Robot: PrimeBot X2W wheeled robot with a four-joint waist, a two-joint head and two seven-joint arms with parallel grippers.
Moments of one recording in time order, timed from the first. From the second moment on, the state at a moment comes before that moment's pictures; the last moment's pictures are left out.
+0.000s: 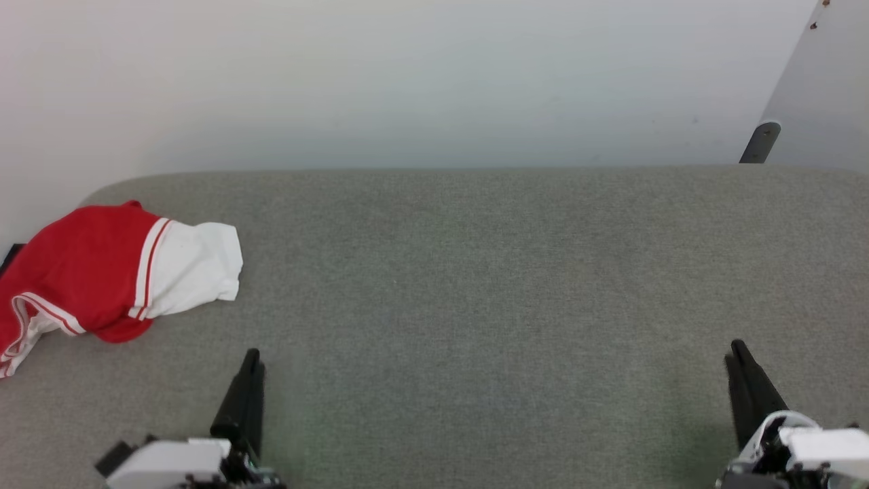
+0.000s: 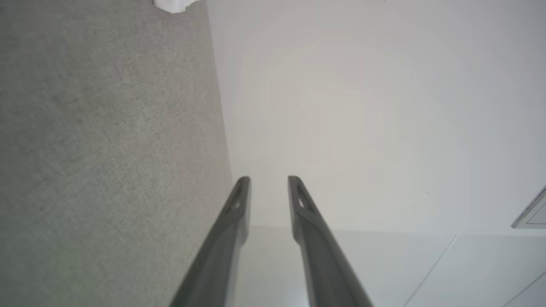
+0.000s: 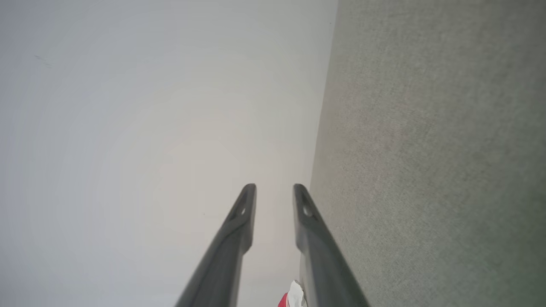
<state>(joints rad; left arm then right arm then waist) -0.09 0.04 0.11 0.27 -1.61 -0.13 0.11 -0.09 -0.05 -0.11 0.27 1.61 0.13 0.11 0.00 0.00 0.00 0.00</state>
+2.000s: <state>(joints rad) 0.01 0.21 -0.10 0.14 -0.95 0.01 -0.11 -0.04 -0.06 -0.06 0.18 0.71 0.13 -0.02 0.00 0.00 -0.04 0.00</state>
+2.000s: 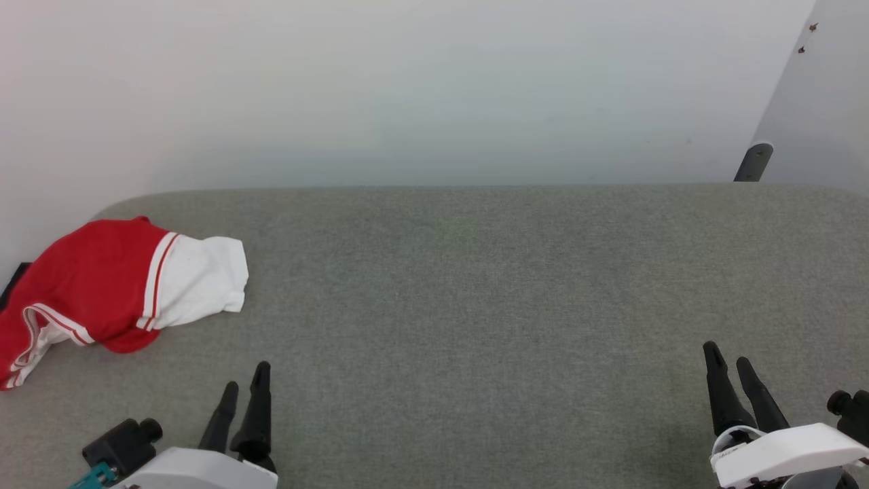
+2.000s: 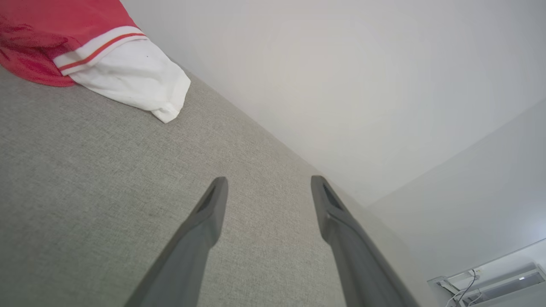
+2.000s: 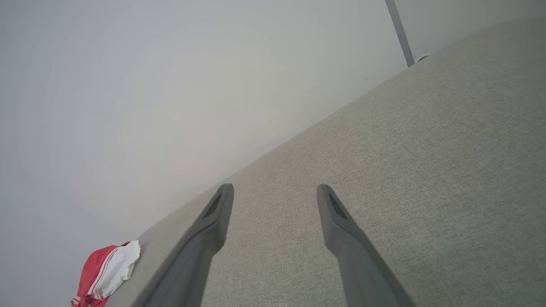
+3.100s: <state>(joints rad) 0.06 0.23 -0.09 0.07 -0.59 0.00 -0.19 -0.03 -0.05 -0.07 0.13 0.36 0.13 -0.06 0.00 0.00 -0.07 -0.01</state>
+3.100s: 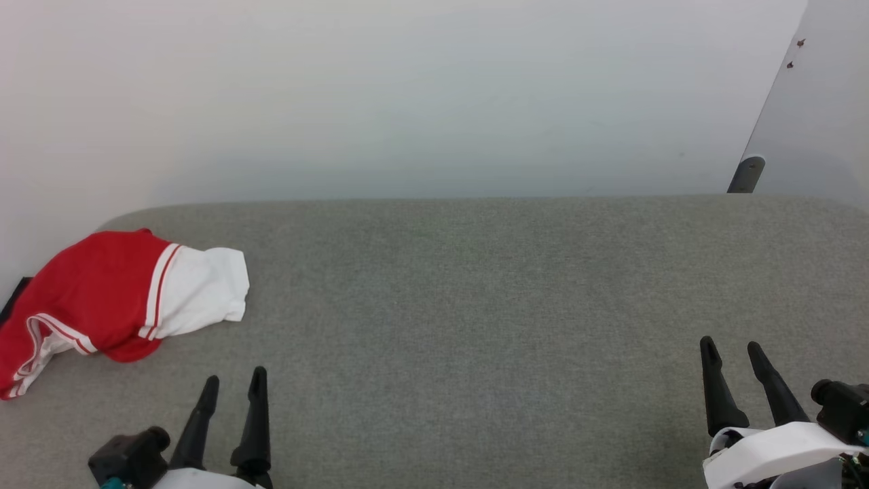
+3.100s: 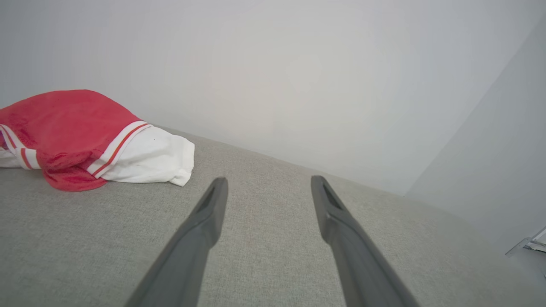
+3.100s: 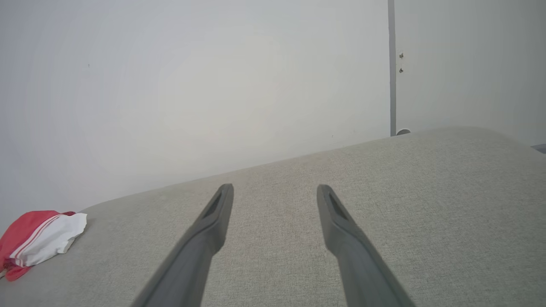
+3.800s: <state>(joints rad) 0.08 0.25 -0.11 0.04 -0.44 0.01 -0.23 -0.02 -0.05 -0.06 0.10 0.20 0.13 -0.08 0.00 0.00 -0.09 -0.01</state>
